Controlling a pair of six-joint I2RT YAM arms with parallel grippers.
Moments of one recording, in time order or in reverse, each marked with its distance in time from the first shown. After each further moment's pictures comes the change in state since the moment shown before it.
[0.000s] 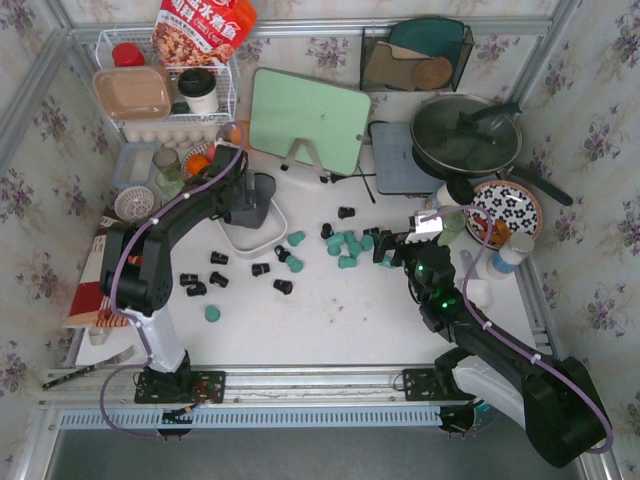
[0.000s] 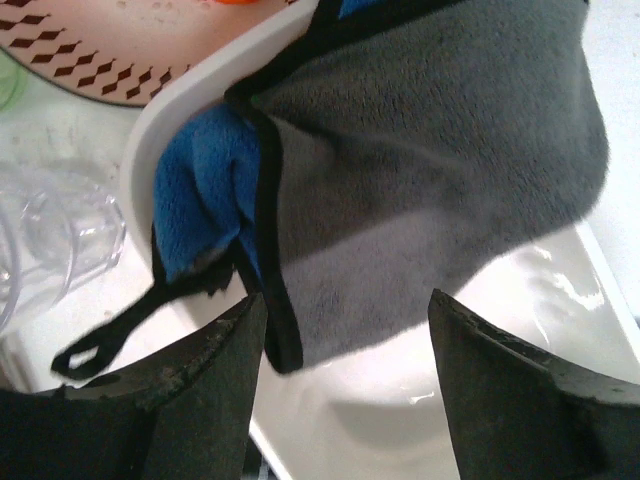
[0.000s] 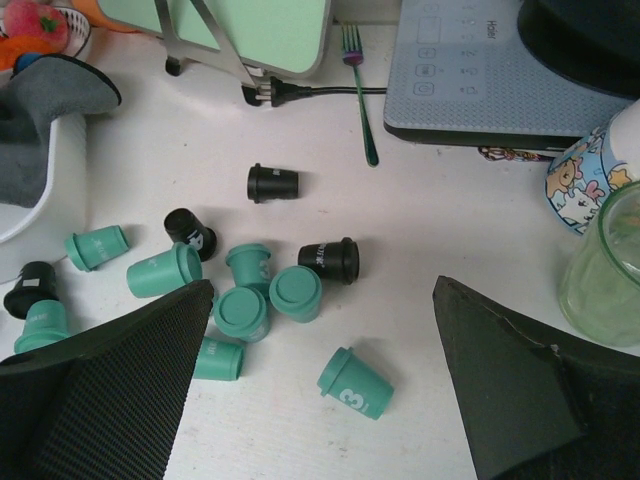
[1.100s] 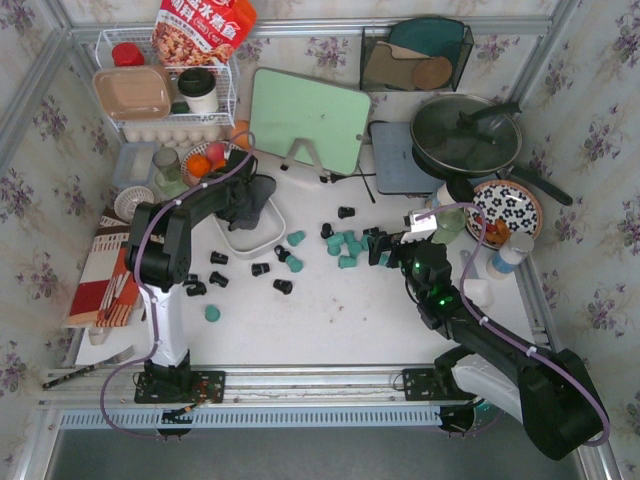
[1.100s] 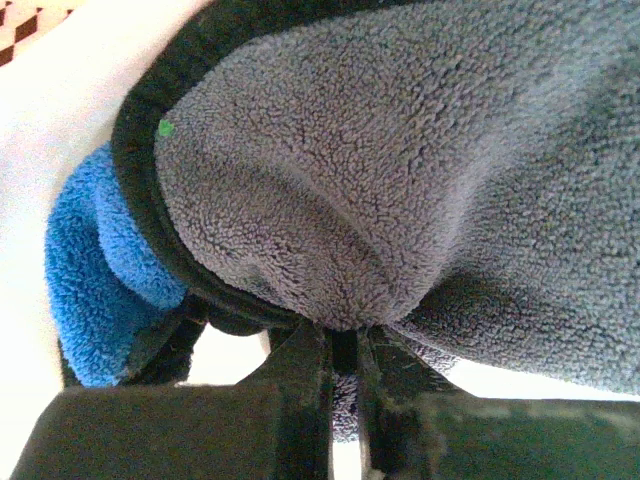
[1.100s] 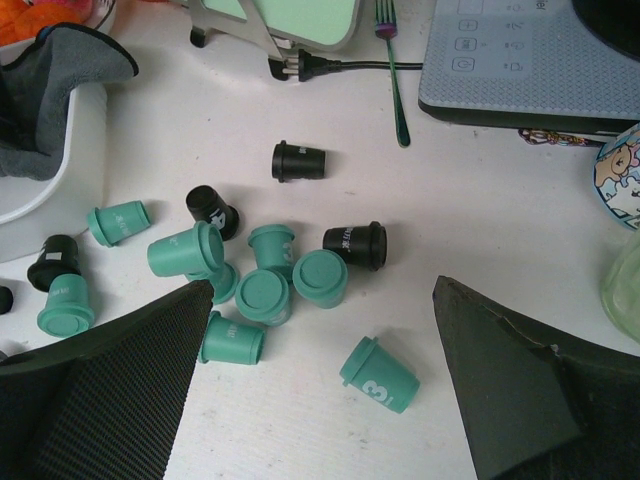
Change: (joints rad) left arm 0.004 0.172 0.085 -0.074 -0.018 -0.042; right arm 0.000 0.048 0.008 -0.002 -0.043 0.020
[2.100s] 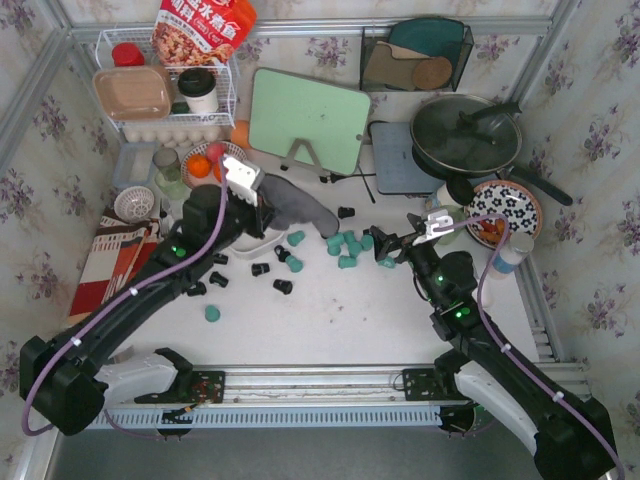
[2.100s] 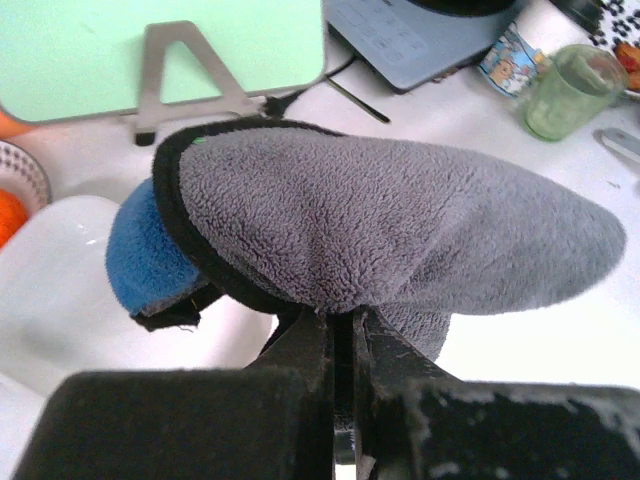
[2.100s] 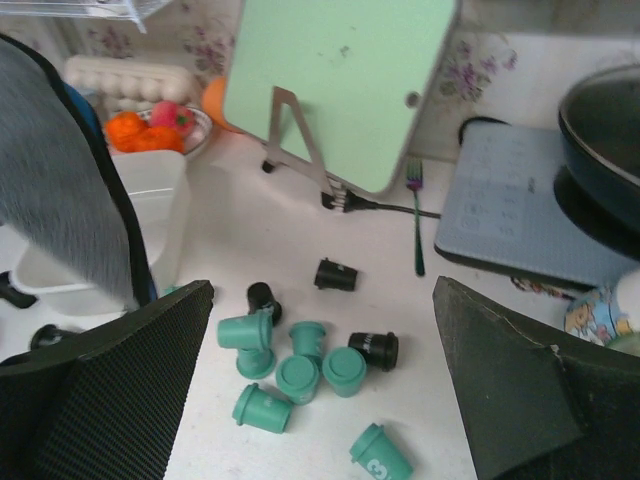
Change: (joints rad) left arm -0.288 -0.954 -0.598 0.475 0.327 0.183; right arm 0.008 -0.265 0.029 -0.014 -0.102 -0.118
